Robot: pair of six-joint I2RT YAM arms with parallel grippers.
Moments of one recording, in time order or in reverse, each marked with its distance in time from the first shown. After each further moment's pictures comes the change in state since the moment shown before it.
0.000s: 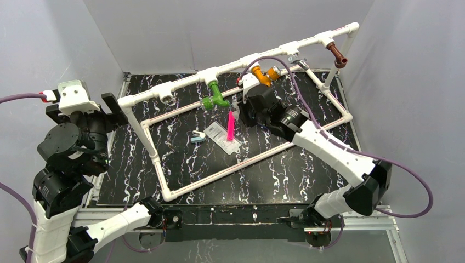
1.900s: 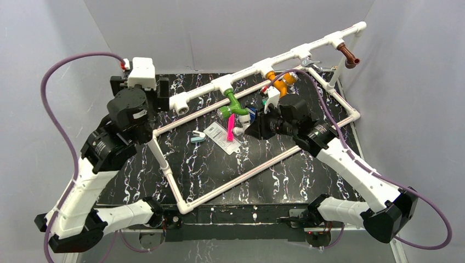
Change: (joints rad) left arm -0.022 0.229 -0.022 0.045 0.117 0.013; right arm -0.187 -0.244 -0.264 0.098 -0.497 0.123
